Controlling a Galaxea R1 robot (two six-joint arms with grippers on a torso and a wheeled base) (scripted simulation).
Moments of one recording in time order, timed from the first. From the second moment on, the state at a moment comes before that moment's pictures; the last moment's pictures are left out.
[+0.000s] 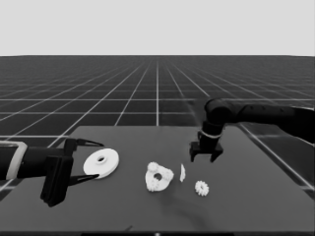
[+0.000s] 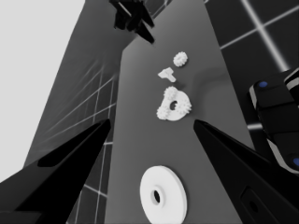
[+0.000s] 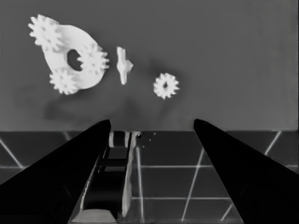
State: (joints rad) left arm -0.34 1.75 -0.42 0.31 0.68 0.35; right arm 0.24 2.50 -1.11 0.05 -1.58 1.38
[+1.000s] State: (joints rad) left arm -0.34 1.75 -0.42 0.31 0.68 0.35; right arm -0.22 2.44 -1.22 -0.39 -1.44 1.25
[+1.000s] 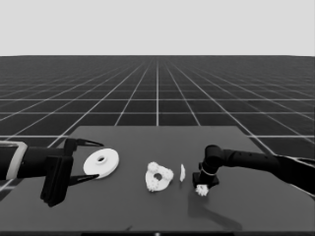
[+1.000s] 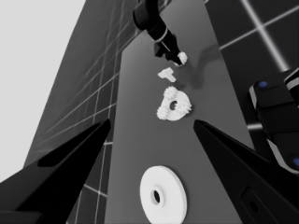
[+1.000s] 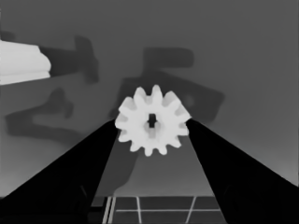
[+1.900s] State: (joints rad) left arm -0.34 1.75 -0.42 0.31 0.68 0.35; right arm 0.25 2.58 -1.21 0.05 -1.58 1.45
